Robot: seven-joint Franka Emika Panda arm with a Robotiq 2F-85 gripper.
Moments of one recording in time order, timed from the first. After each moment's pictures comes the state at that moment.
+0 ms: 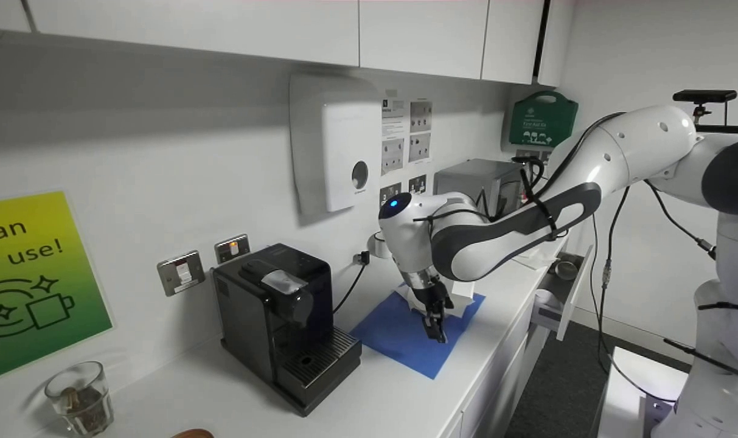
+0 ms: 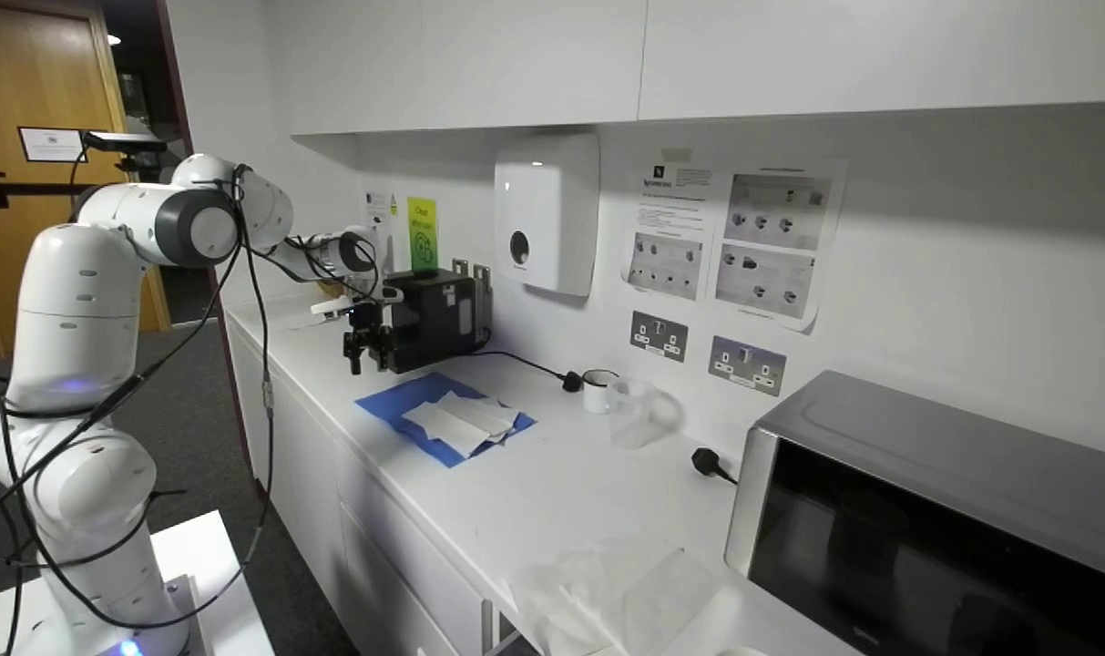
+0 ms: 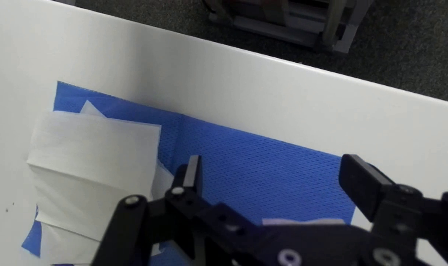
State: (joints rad) arm 0.35 0.27 0.21 -1.78 -0.29 1.69 0.35
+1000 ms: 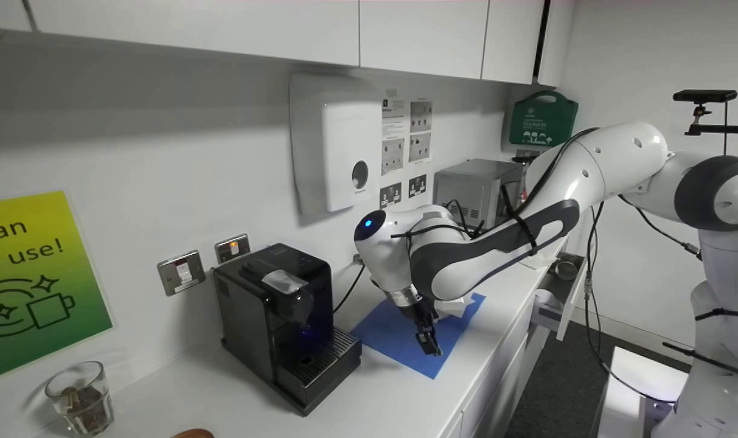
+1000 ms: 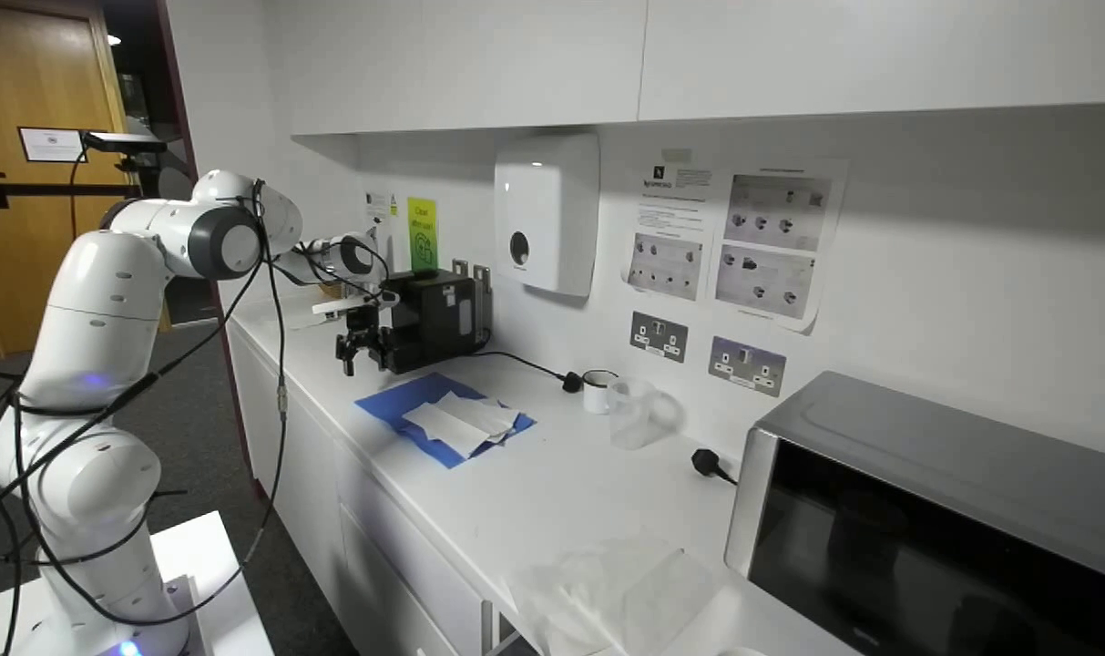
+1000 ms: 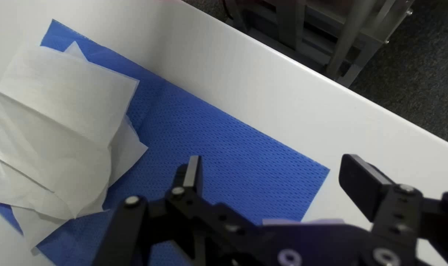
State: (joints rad) arm 0.42 0.40 0.22 -1.62 -0.33 1.59 0.15
